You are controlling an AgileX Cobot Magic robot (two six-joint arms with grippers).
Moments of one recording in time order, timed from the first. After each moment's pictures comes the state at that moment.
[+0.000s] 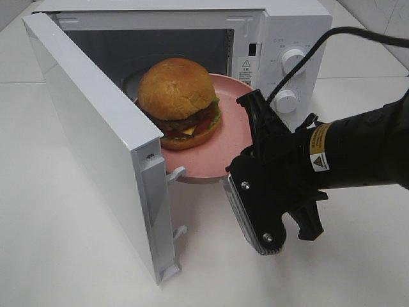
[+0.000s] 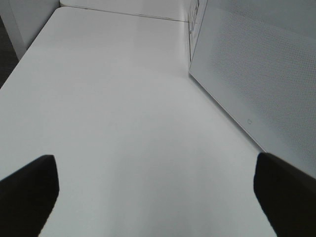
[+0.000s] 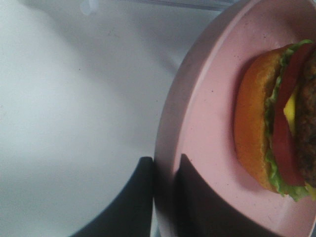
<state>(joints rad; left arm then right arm) 0.10 0.00 -0.51 -0.09 1.08 -0.01 0.73 1.47 -0.62 -0.32 -0.03 -1.20</state>
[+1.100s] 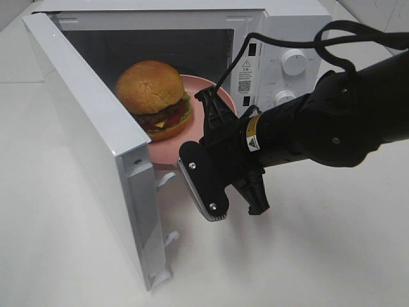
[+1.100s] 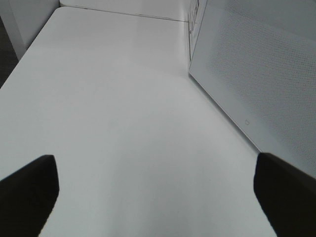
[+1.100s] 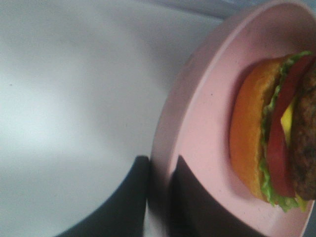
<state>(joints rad) 0.10 0.00 -0.51 -0.09 1.08 -0.01 0.73 1.74 -0.84 -0.32 -0.08 -1.20</state>
